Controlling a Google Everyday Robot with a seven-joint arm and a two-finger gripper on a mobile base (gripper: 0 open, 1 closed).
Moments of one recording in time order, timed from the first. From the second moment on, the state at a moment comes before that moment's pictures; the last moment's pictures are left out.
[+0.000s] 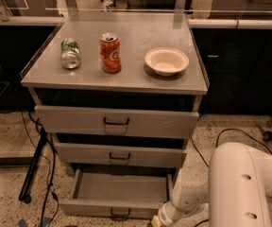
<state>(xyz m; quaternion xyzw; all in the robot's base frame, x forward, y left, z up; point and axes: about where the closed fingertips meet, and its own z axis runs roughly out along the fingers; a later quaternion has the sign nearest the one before) 0.410 -0.096 0.182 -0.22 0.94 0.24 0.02</state>
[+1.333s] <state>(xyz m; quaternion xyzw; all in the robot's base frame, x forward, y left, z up) 0.480 -0.079 0.177 -0.24 0.95 0.20 0.10</state>
